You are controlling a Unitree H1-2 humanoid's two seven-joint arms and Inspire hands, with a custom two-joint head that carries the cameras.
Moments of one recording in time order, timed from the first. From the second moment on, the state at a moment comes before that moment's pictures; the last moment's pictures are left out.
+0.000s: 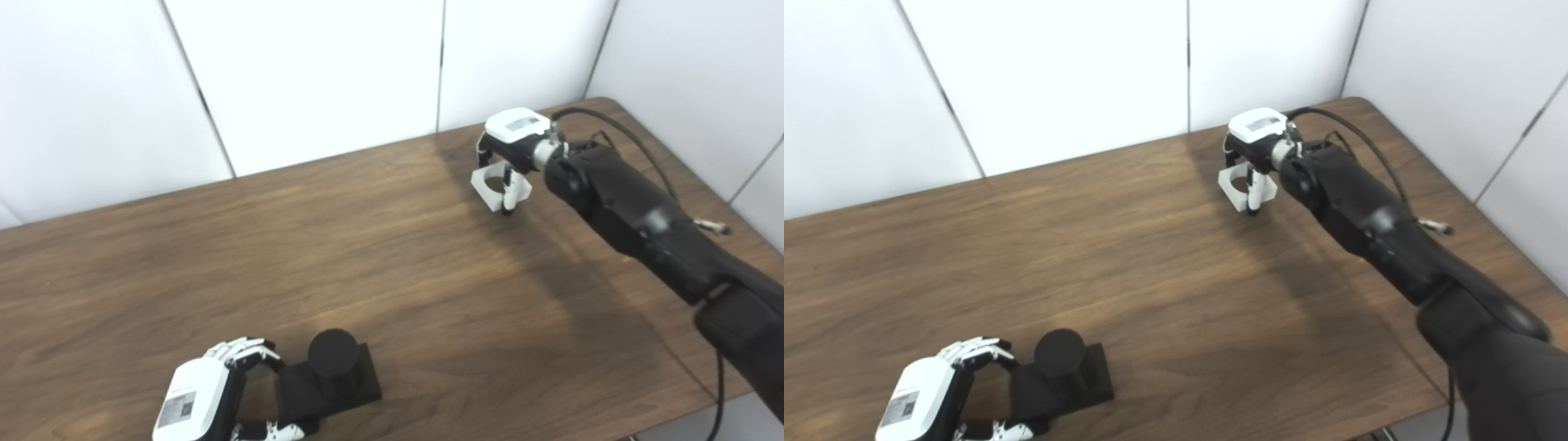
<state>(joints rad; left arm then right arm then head) 0.19 0.26 -0.31 -0.36 0.92 0.03 -0.13 -0.54 -0.70 0.37 0.16 -0.90 0.16 0.40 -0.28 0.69</state>
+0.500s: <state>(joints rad) 0.19 0.22 -0.33 -0.35 0.95 0.07 -0.13 -0.53 -0.71 0.36 -0.36 -0.88 0.12 0.72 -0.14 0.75</state>
